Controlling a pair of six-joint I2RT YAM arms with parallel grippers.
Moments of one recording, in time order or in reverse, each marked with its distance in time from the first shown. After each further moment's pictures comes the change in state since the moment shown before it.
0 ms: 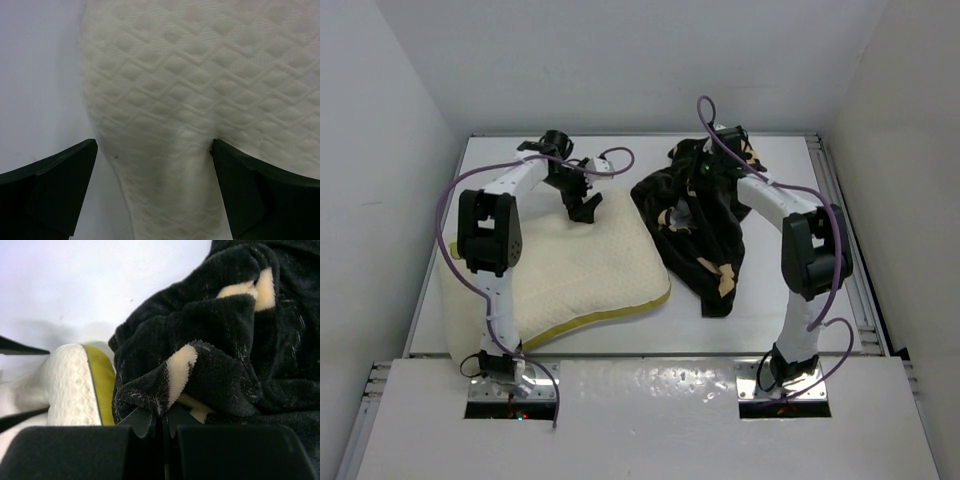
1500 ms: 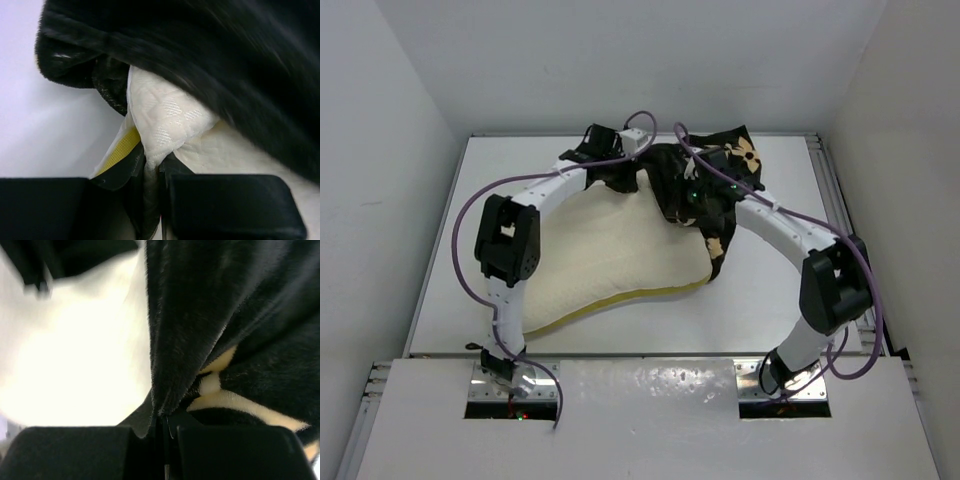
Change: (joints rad) left arm -0.237 -0.046 -0.066 0.494 -0.246 -0.909; right arm 0.163 -0.249 -0.135 -0.256 -0.013 -0.070
